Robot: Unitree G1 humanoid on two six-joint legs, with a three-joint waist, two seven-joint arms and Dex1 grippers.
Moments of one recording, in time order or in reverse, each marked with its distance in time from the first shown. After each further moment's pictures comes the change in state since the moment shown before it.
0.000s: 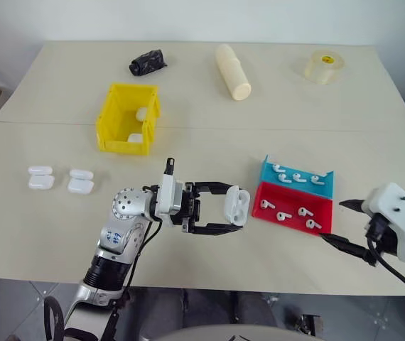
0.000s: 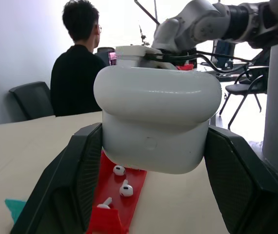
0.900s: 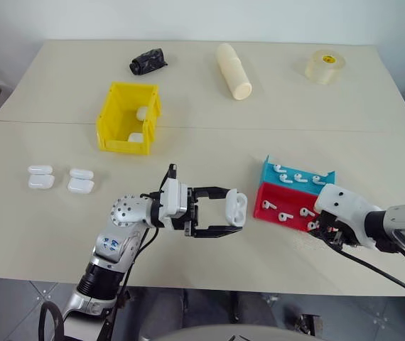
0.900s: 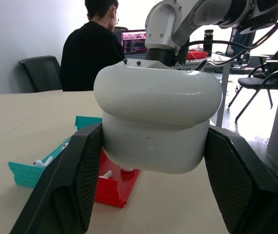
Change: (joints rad) left arm 0.042 0.030 -0.030 -0.071 0.022 0.062 0.101; right arm -0.314 -0.125 0.456 0.018 -0.114 0.175 0.005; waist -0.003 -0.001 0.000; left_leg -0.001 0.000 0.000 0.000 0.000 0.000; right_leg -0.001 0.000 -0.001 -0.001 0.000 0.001
